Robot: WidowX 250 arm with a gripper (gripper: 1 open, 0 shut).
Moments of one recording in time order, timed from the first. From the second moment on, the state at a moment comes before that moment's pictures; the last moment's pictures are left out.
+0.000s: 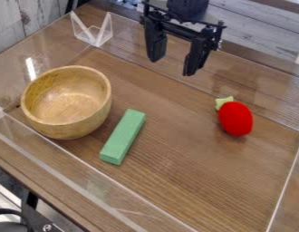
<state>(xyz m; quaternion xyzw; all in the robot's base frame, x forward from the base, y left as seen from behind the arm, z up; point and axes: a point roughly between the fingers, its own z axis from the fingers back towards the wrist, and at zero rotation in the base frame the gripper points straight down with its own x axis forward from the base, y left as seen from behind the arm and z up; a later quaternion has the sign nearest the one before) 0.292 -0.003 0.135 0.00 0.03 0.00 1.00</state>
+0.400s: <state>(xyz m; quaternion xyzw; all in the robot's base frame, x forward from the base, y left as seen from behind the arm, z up) 0.263 0.009 0.095 0.00 0.07 0.00 1.00</state>
